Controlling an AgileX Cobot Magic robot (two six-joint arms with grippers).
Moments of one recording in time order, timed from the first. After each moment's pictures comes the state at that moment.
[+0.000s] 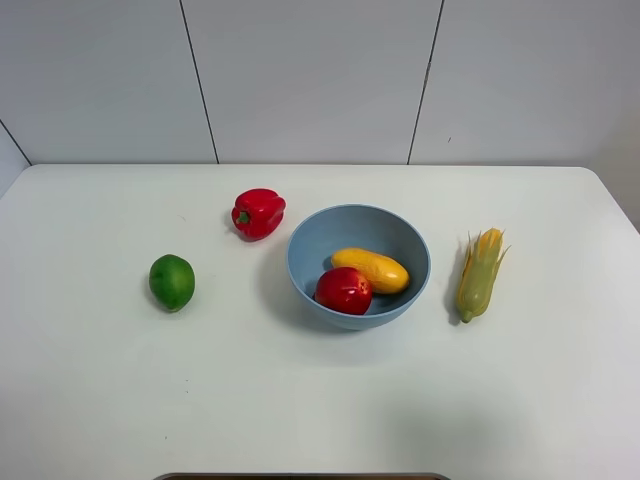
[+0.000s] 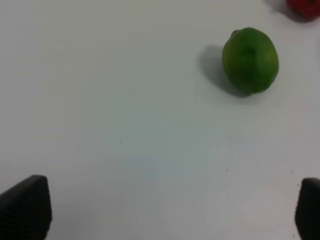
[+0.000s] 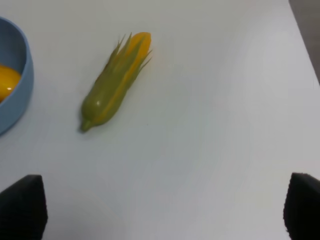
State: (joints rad) left arm 0.07 0.00 -0.46 -0.07 1.11 0.10; right arm -0.02 0.15 -0.68 -0.01 1.23 0.05
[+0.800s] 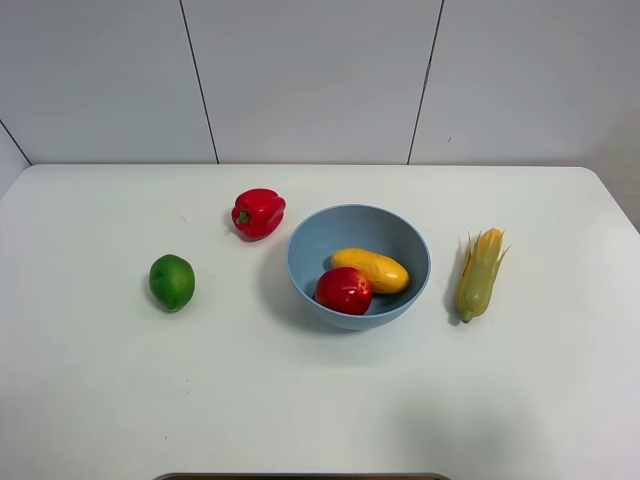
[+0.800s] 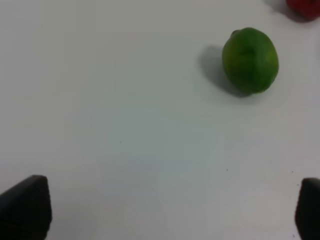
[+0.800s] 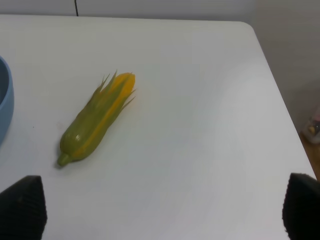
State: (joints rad) left arm 0.07 0.00 -0.46 -0.07 1.11 0.10; right arm -0.02 0.00 -0.56 -0.05 1.10 0.01
